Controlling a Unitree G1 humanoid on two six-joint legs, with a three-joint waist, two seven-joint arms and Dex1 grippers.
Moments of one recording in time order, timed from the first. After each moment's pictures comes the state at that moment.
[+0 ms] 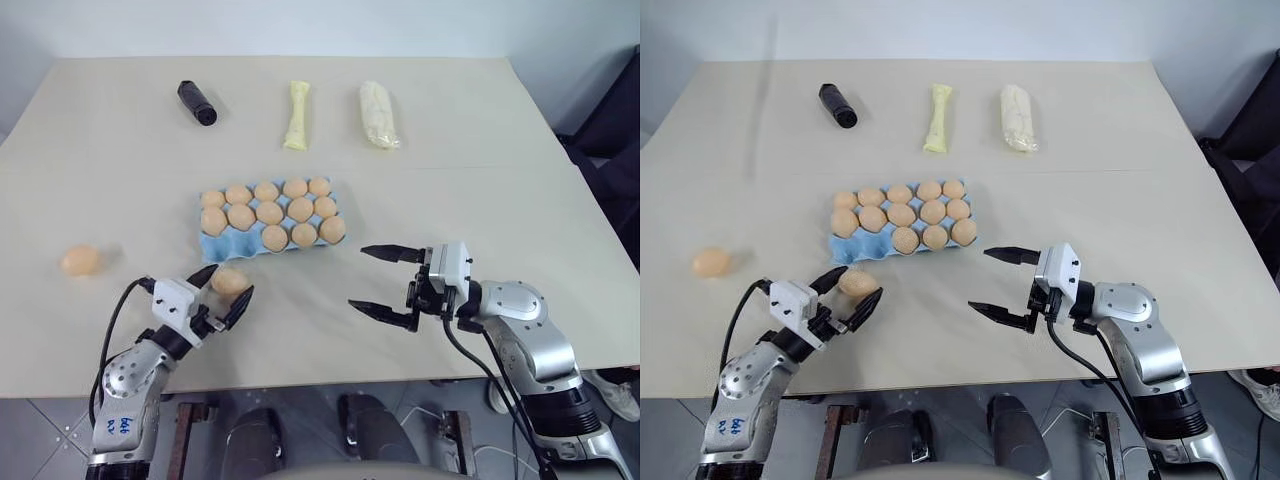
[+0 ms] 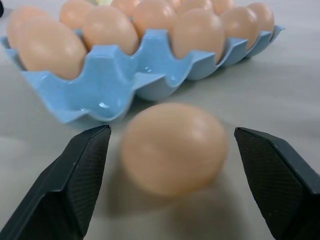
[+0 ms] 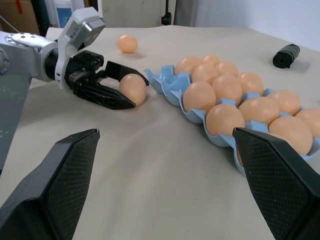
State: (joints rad) left arm 0.13 0.35 0.16 -0.19 -0.27 0.01 -0.51; right arm -0.22 -0.51 0.08 -0.21 0.44 0.10 1.06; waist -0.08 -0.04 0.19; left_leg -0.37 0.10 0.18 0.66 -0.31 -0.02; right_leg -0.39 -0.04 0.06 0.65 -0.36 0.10
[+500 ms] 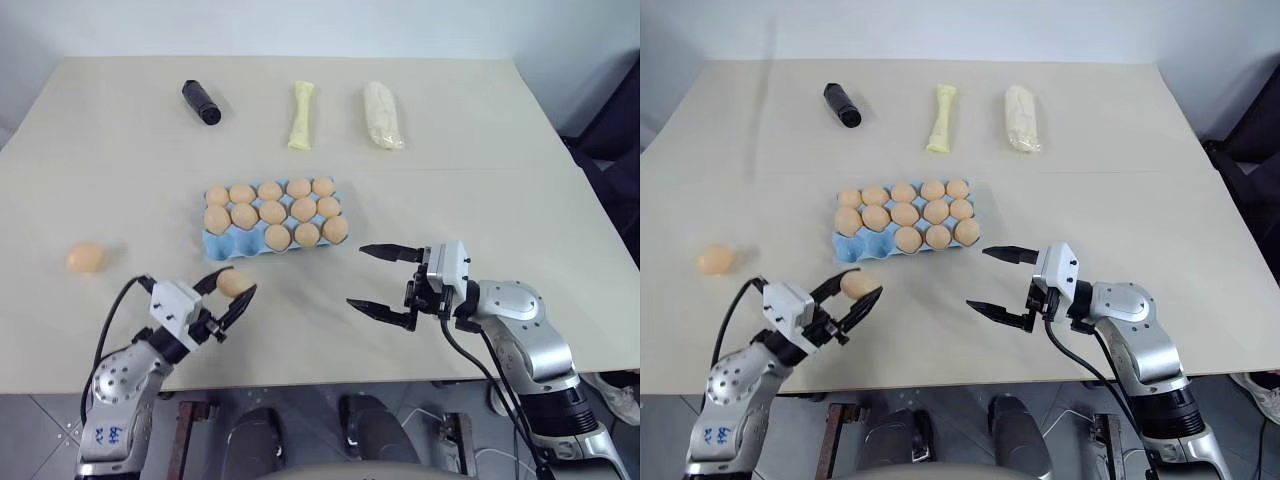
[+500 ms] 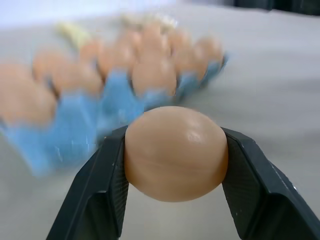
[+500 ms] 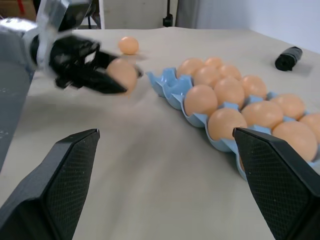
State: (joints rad) left arm 0.10 0.40 0.16 -0.32 -0.32 0.02 -0.58; right arm -0.23 -0.50 0.08 -0.21 0.43 0.10 1.05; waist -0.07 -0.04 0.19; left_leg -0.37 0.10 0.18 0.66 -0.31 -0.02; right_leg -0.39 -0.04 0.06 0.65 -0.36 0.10
